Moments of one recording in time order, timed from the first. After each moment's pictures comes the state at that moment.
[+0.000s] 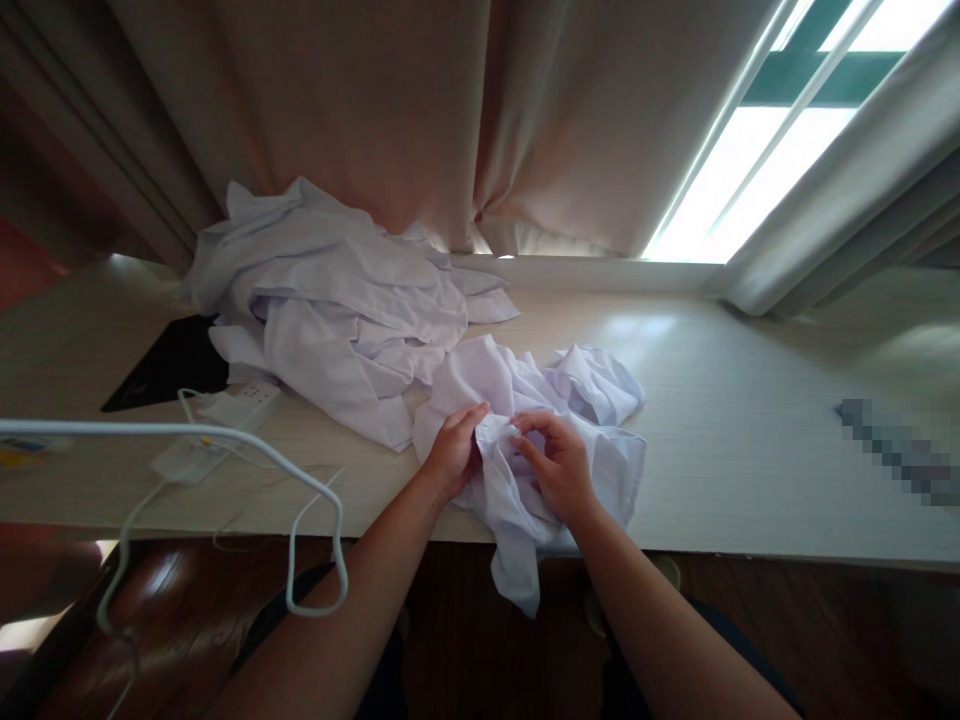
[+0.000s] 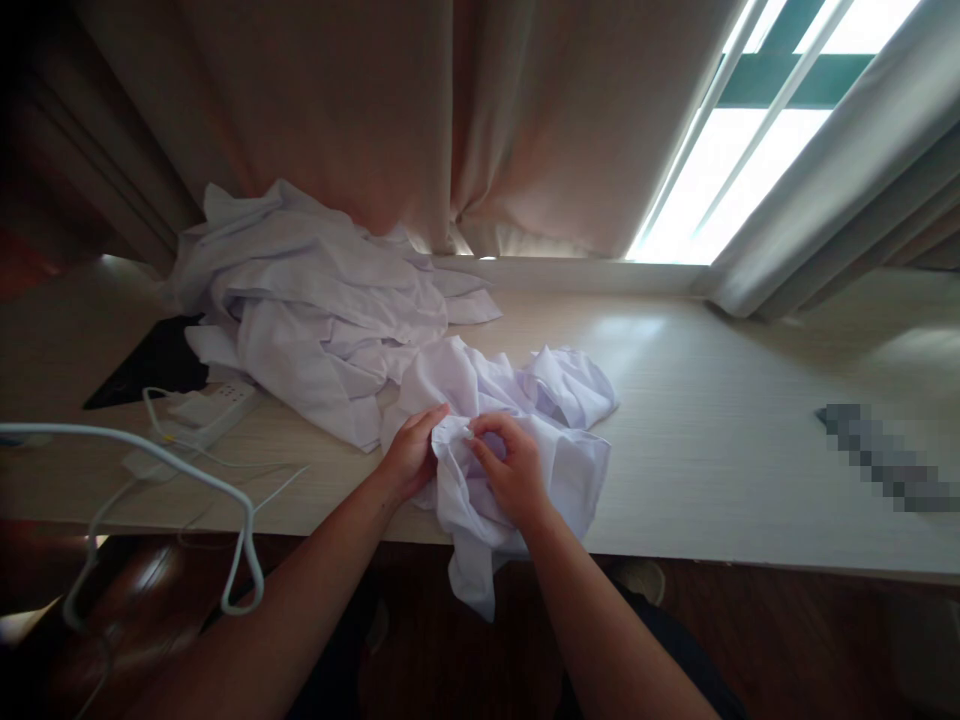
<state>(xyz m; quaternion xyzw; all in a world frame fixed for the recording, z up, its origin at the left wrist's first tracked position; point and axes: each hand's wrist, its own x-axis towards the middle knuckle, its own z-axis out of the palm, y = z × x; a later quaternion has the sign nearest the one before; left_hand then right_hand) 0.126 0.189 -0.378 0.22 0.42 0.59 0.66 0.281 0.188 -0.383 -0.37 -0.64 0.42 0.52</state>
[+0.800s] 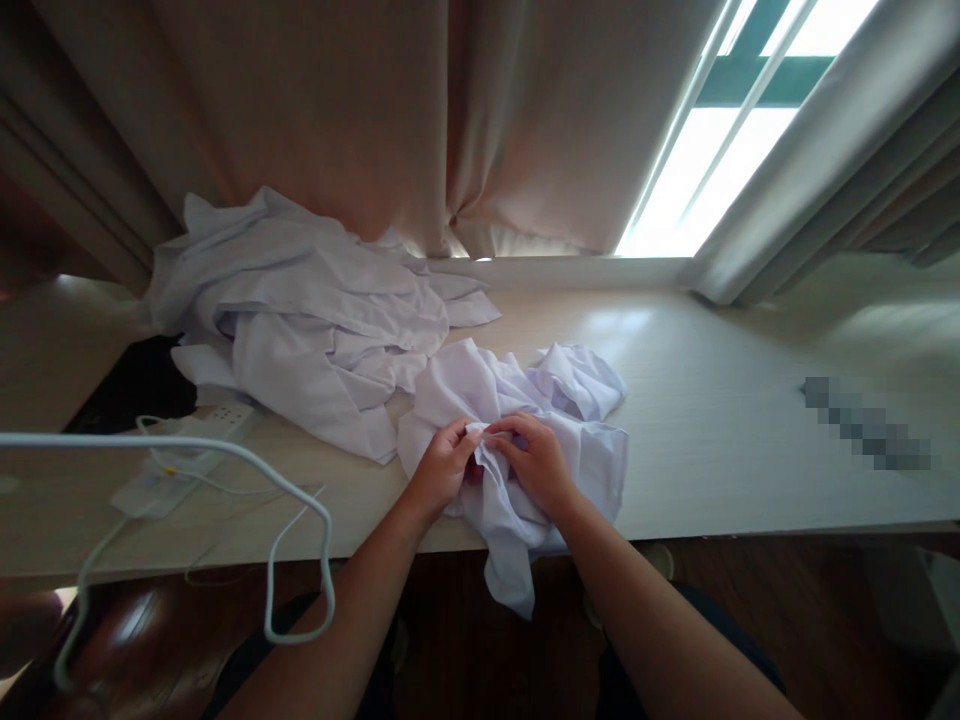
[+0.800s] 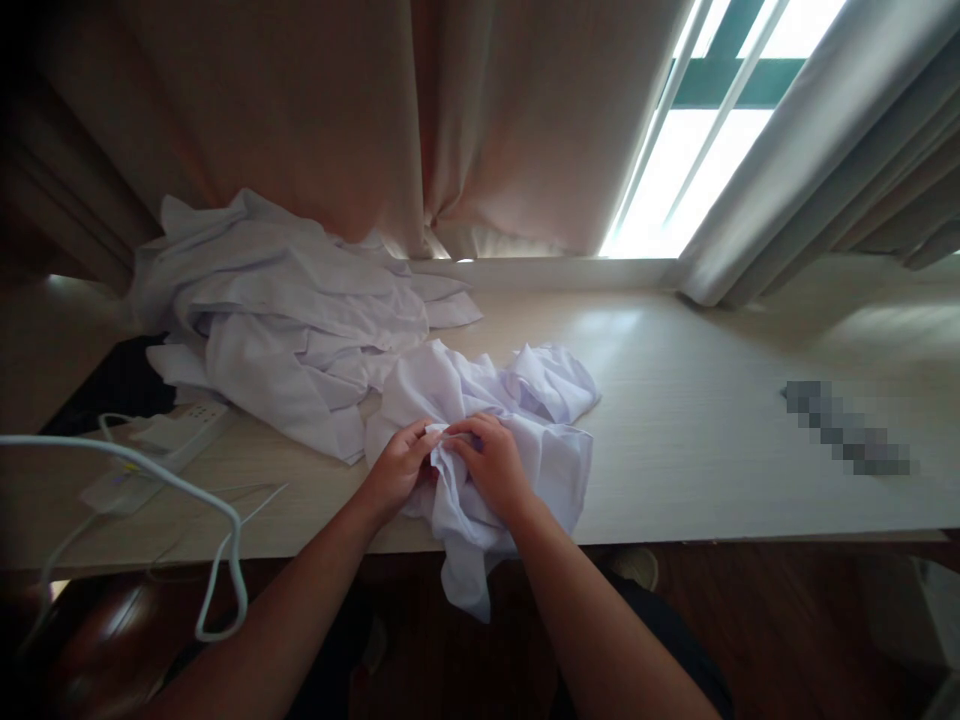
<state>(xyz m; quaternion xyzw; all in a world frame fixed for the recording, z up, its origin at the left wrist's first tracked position) 0.121 0.175 -0.383 0.40 0.47 0.47 0.63 0.280 0.199 -0.386 -0.42 -0.69 0.38 0.45</state>
